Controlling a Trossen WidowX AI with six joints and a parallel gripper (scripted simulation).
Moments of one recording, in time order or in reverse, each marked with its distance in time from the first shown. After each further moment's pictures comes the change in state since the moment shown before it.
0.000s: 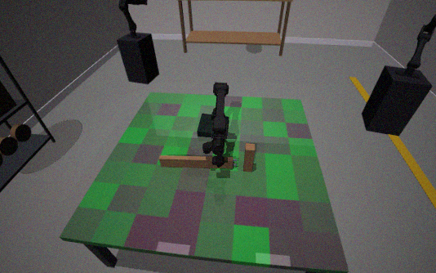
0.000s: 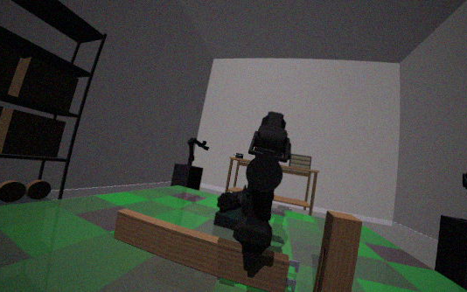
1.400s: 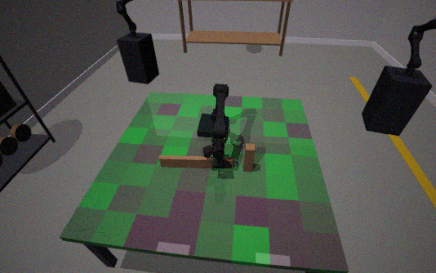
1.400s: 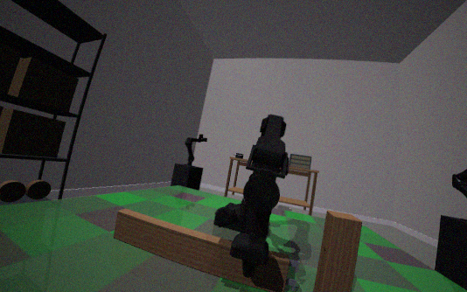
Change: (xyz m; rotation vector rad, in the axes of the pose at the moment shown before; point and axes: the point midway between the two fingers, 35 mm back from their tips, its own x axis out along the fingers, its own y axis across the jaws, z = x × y) arm 0.031 -0.003 0.000 0.002 0.000 -0.004
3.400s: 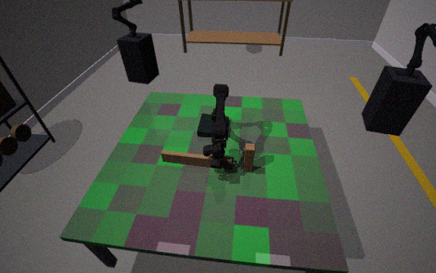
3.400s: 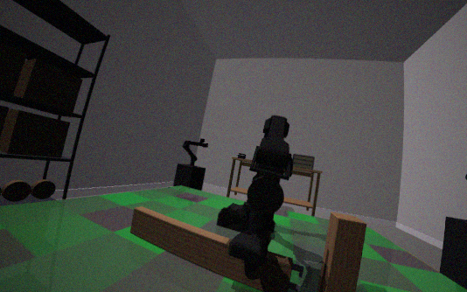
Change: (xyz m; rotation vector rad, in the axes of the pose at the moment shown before) arm -0.001 0.000 0.000 0.124 -0.003 -0.004
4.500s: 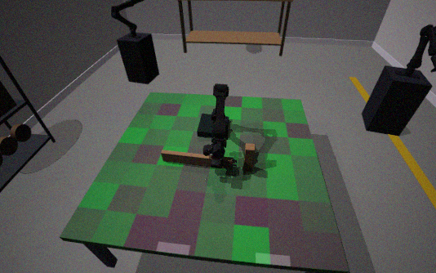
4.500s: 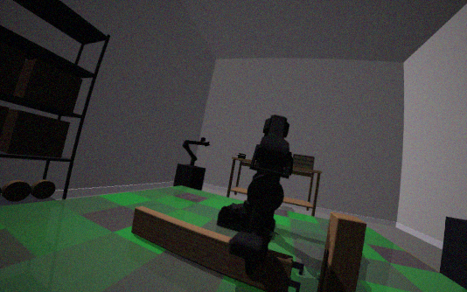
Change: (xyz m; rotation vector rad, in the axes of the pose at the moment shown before) arm -0.004 -0.001 0.000 0.003 0.002 -0.008
